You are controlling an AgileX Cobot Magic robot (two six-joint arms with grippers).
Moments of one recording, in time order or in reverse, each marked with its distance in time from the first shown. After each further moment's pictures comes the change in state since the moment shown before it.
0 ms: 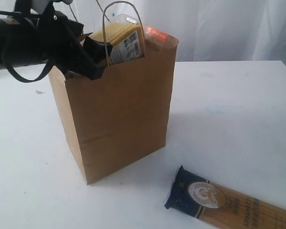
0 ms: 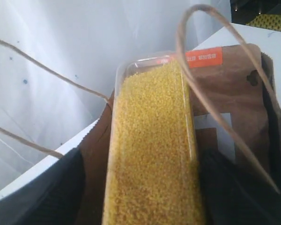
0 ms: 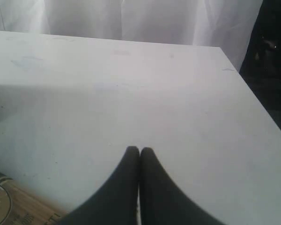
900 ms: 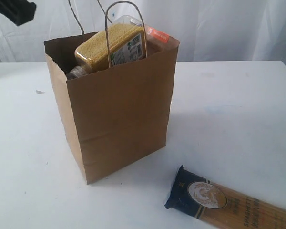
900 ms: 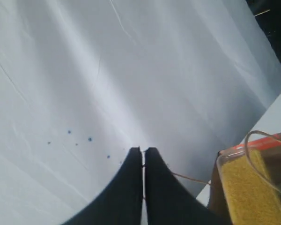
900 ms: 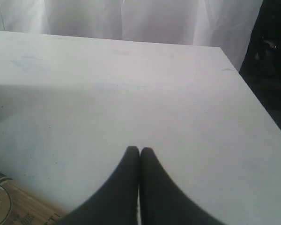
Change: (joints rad) left arm 0.013 -0.331 0.000 -0.026 -0.064 0.367; right arm 0.000 0.000 0.000 0.000 0.000 0.000
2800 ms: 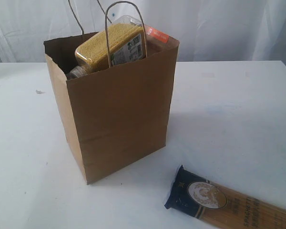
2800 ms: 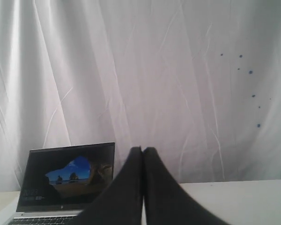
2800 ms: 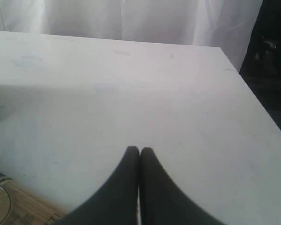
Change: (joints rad) left arm 0.566 -0.885 0.686 -1.018 -0.090 0.540; right arm 0.000 0.000 0.000 0.000 0.000 0.000
